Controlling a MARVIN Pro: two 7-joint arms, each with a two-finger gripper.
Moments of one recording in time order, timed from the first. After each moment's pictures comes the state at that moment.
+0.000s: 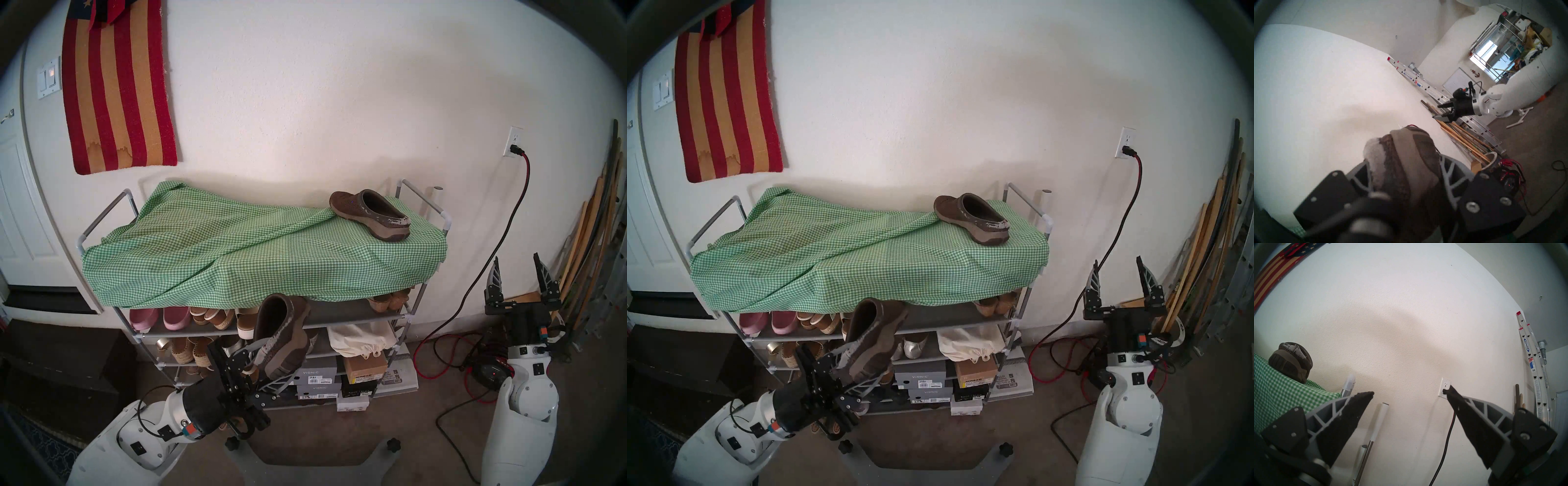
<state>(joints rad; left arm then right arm) 2.15 -0.98 -1.48 -2.04 0.08 -0.95 -0.30 -1.80 -1.67 2.18 -1.90 -0.04 -0.60 0.38</state>
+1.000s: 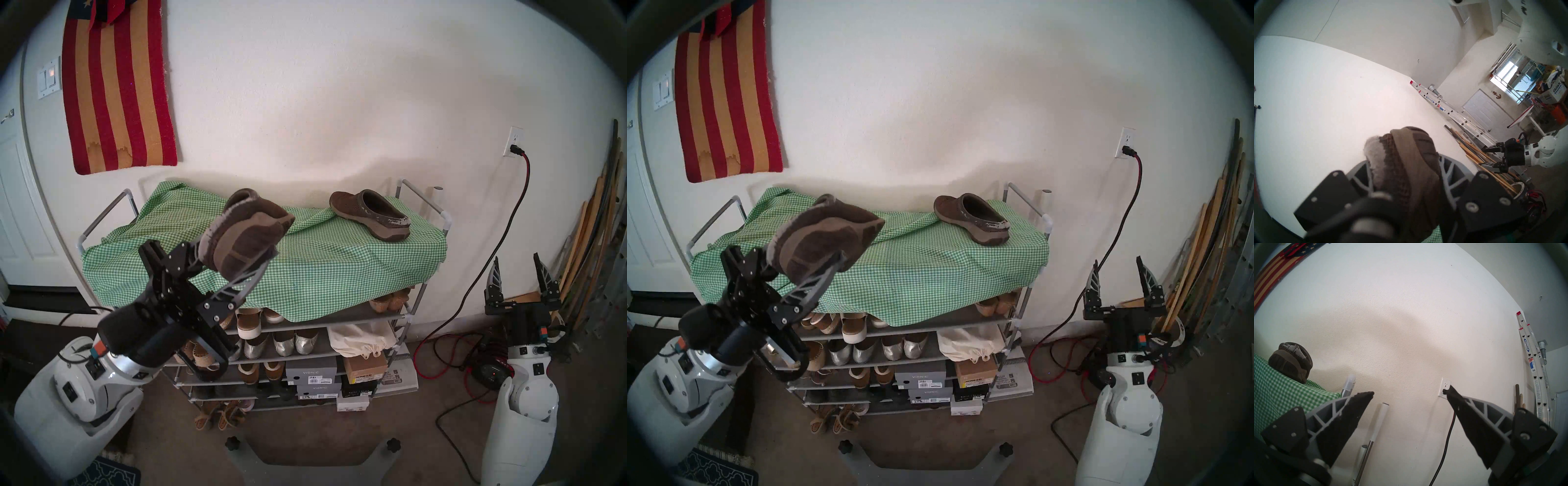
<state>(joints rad) 2.16 -0.74 -1.74 -2.39 -0.34 -0.66 -0.24 -1.80 -1.67 2.18 -1.90 -0.04 -0.60 0.38</state>
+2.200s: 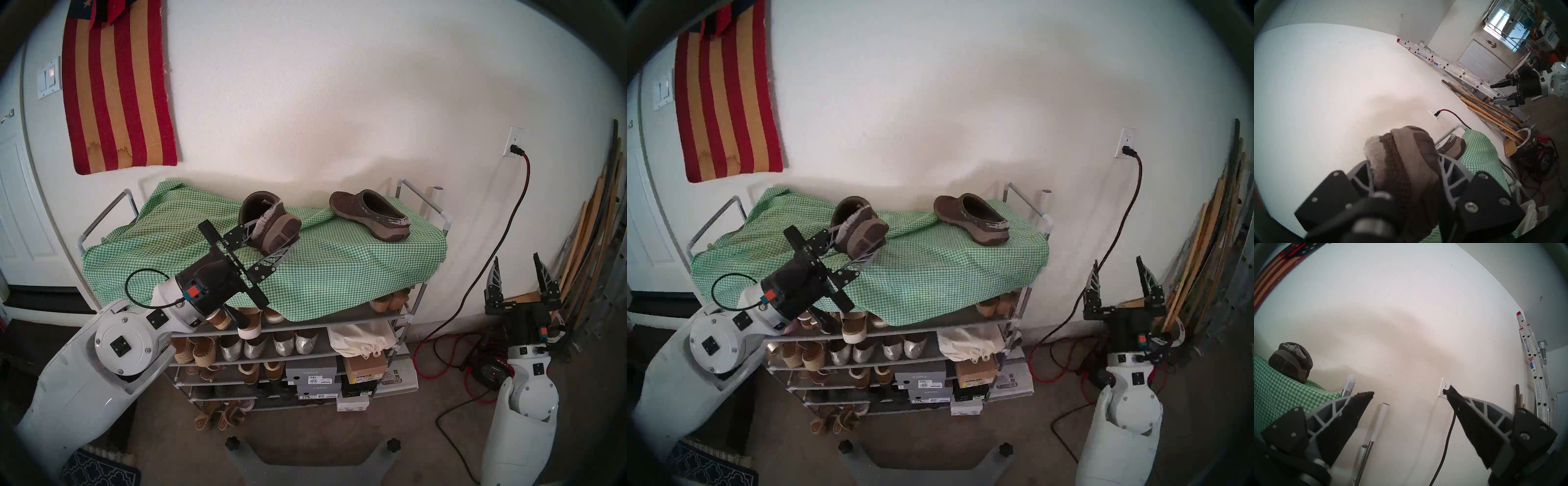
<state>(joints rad) 1.73 -0.76 -1.42 -2.19 -0.02 -0.38 -0.14 -1.80 -1.67 2.18 -1.90 -0.04 -0.60 0.38</state>
